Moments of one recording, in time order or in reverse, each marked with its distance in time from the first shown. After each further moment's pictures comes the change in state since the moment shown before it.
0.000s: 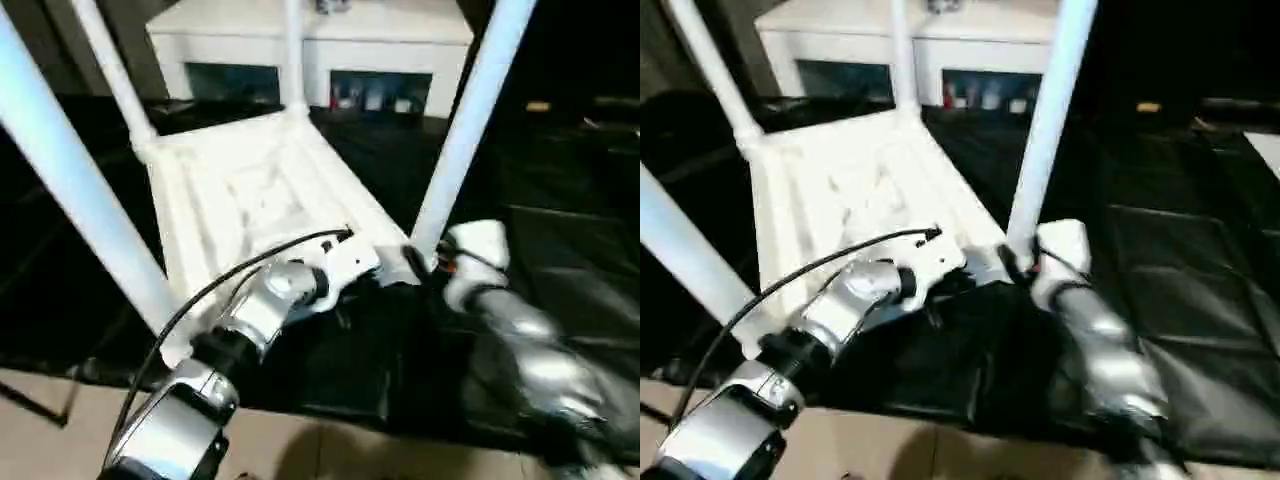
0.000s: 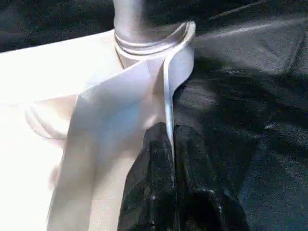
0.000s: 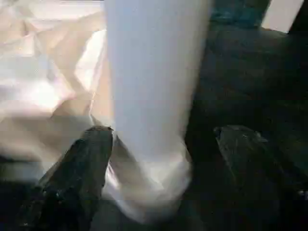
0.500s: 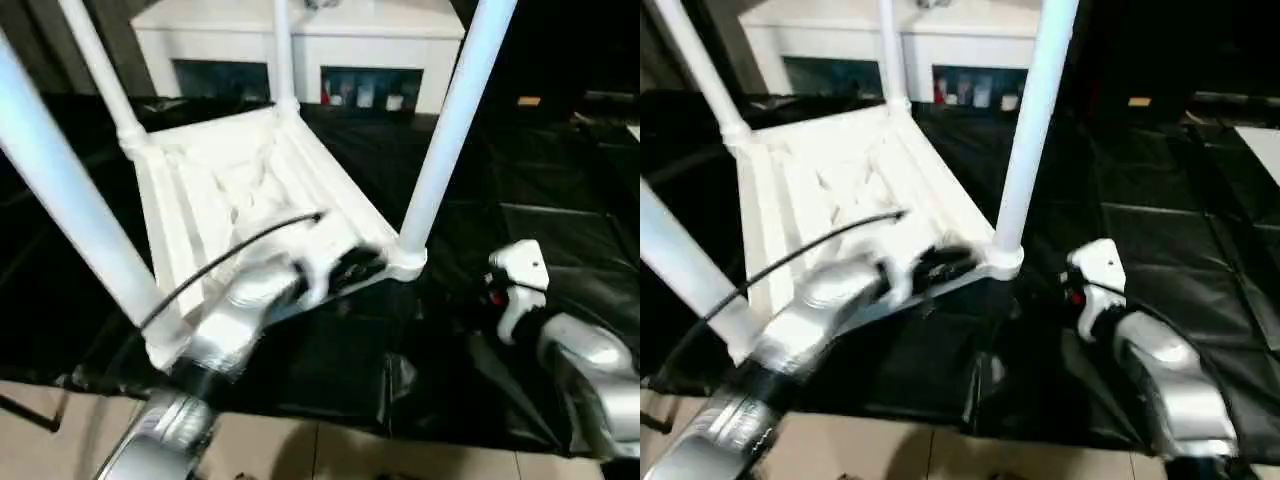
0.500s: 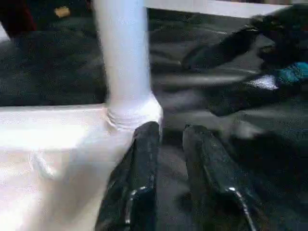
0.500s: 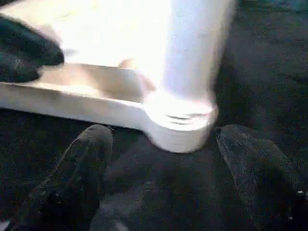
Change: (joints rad) left arm 0.300 0.106 0.112 -0.553 -0.258 0.171 -0.162; right arm 0.116 -0.149 0.022 -0.151 0.110 0.031 0.305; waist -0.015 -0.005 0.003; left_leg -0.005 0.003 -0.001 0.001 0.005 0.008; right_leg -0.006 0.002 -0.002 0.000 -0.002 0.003
